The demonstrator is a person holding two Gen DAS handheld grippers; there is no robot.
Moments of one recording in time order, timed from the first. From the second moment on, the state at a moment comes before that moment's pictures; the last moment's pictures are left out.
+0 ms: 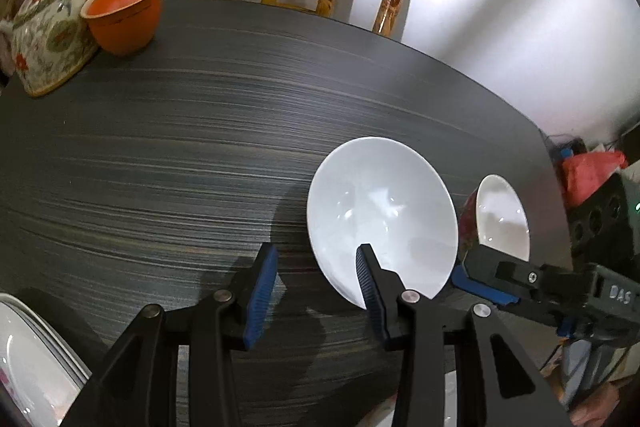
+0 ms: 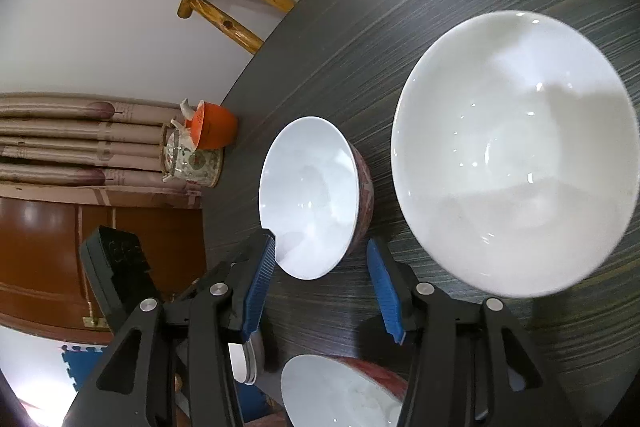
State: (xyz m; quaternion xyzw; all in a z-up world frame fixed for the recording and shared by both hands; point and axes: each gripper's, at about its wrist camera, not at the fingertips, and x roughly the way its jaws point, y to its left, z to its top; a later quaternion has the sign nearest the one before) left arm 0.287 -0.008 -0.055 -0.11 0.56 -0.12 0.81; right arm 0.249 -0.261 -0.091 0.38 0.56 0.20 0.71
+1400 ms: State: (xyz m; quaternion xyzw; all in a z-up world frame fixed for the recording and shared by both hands) left arm 0.299 -0.006 -0.075 -0.09 0.55 -0.10 0.83; right arm 0.273 -0.216 -0.086 0.27 0.61 0.17 0.73
